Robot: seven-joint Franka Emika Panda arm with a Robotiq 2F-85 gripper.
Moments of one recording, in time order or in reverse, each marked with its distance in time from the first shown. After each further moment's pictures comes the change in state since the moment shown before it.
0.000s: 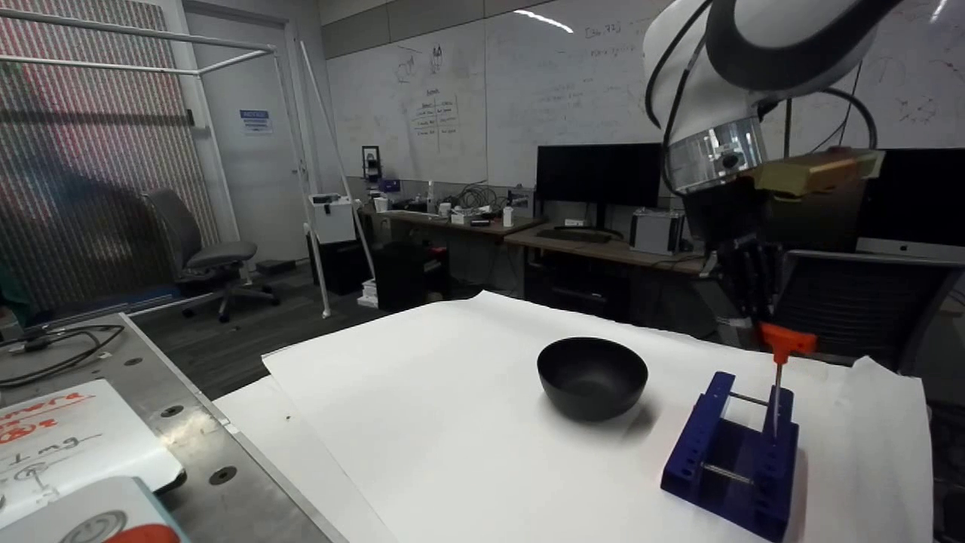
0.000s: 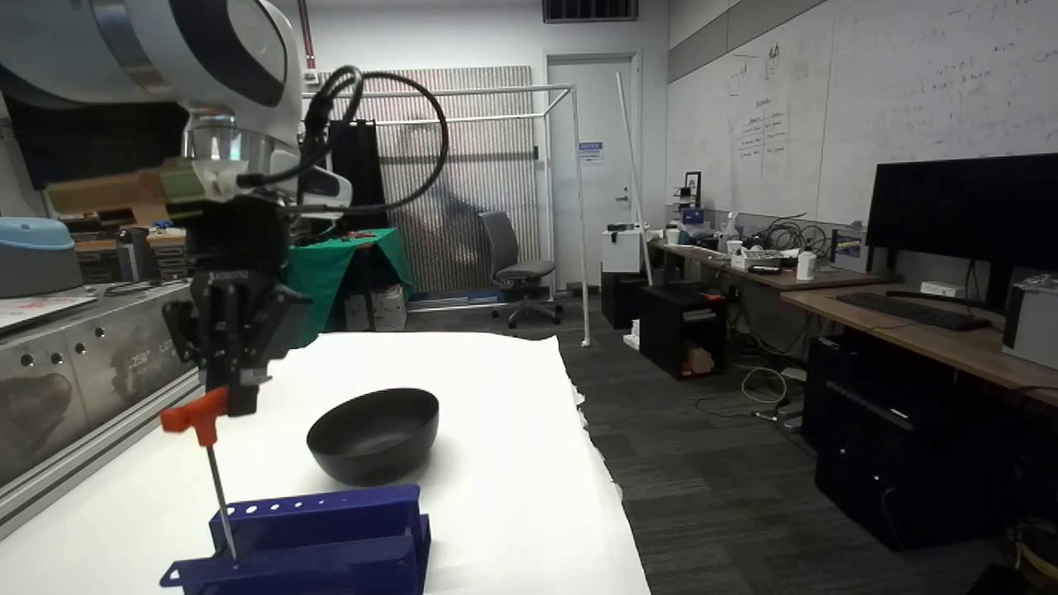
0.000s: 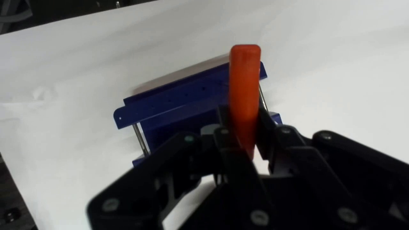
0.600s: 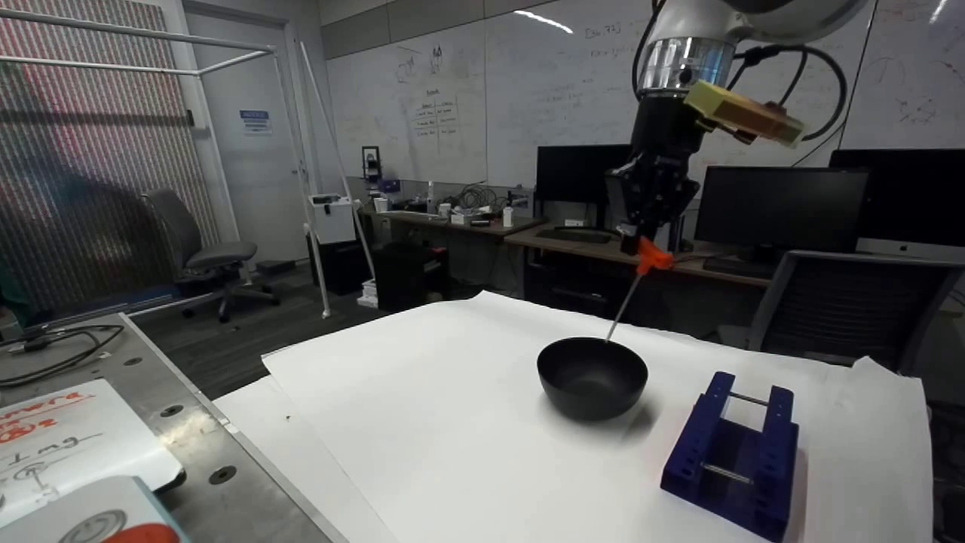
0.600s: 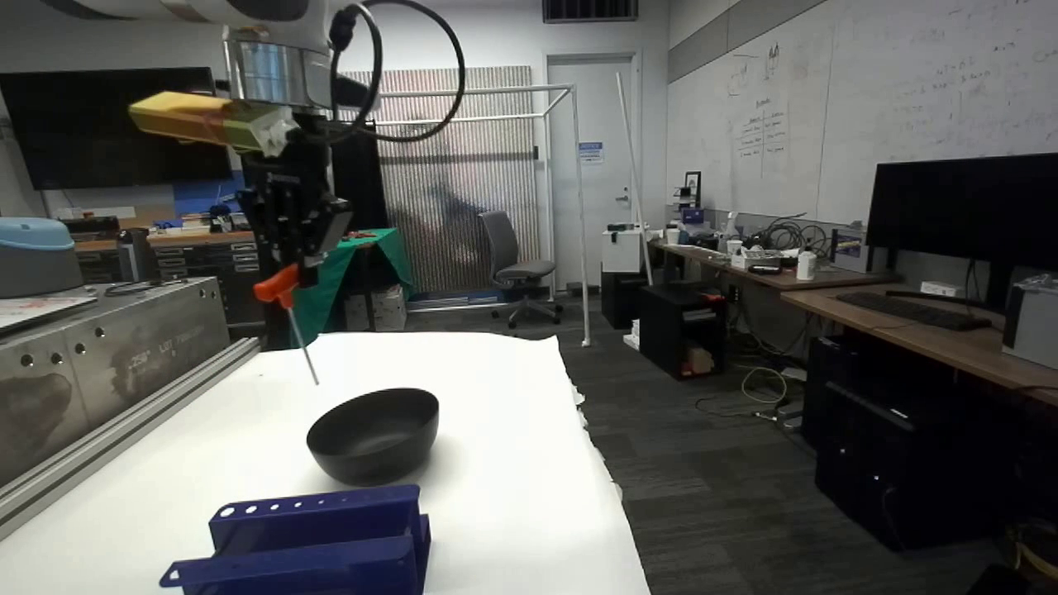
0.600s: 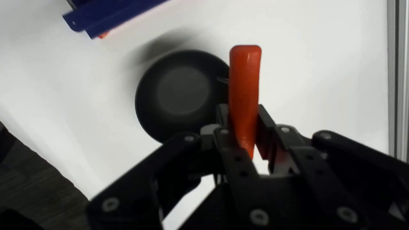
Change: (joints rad) arm -0.015 -0.007 -0.042 0.113 0.122 0.346 -0.001
